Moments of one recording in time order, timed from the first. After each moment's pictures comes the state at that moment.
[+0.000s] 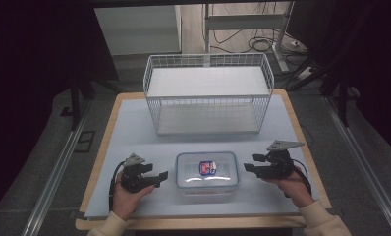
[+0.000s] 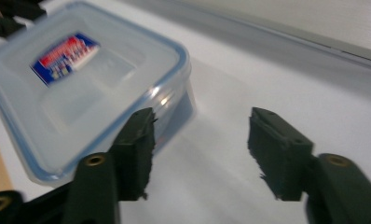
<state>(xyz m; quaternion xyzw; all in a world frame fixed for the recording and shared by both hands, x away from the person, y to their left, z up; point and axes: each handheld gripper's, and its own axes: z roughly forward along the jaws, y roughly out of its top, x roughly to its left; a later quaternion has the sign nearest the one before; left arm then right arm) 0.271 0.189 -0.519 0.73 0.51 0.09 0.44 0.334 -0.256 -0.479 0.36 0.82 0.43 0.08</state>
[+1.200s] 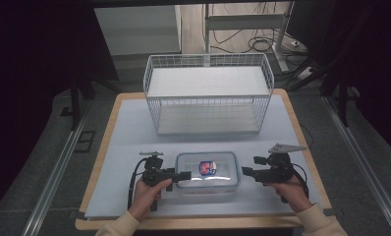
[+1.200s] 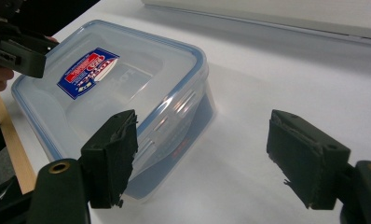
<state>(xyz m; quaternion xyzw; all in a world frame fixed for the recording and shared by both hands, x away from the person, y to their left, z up) 0.299 0.141 -0.527 0.69 0.52 -0.12 0.49 0.323 -0.255 -0.483 0.39 0.80 0.45 0.05</state>
